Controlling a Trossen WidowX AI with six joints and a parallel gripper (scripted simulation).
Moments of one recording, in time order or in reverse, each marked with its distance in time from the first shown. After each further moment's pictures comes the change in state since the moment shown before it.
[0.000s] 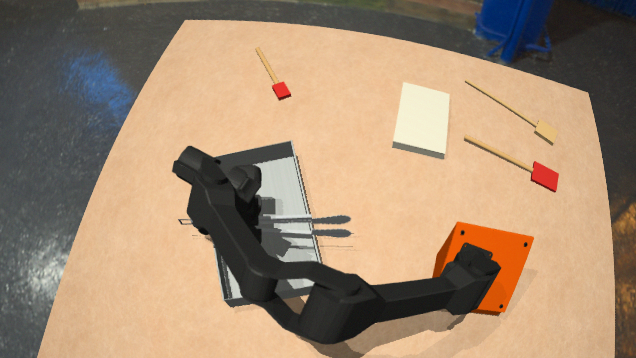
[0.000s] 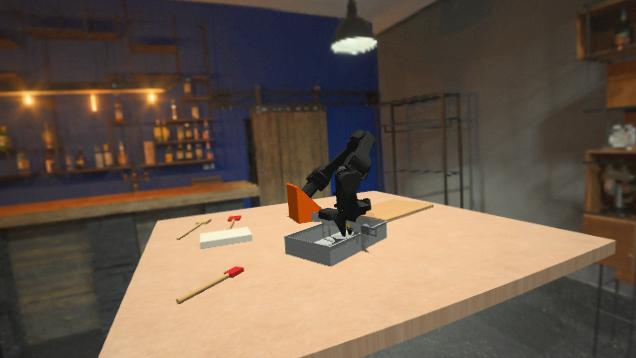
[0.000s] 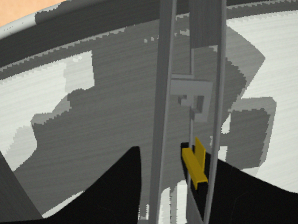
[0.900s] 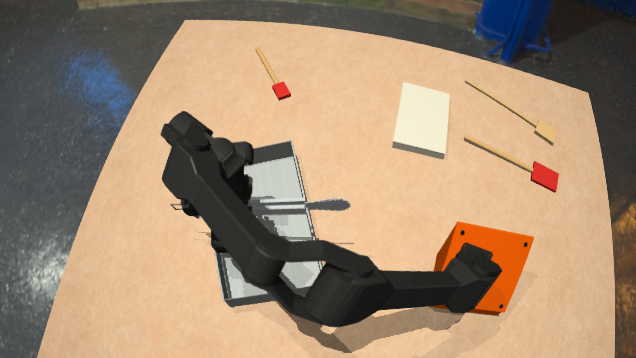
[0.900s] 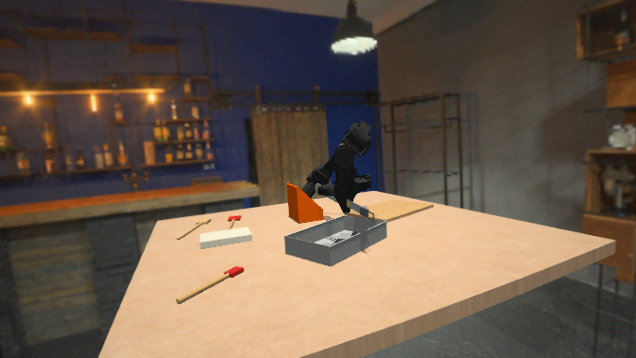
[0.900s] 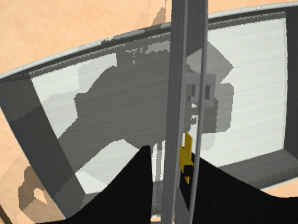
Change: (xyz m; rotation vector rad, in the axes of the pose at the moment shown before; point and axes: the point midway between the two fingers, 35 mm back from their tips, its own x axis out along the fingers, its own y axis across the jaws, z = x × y) arm -0.078 0.001 0.005 0.003 0.017 0.006
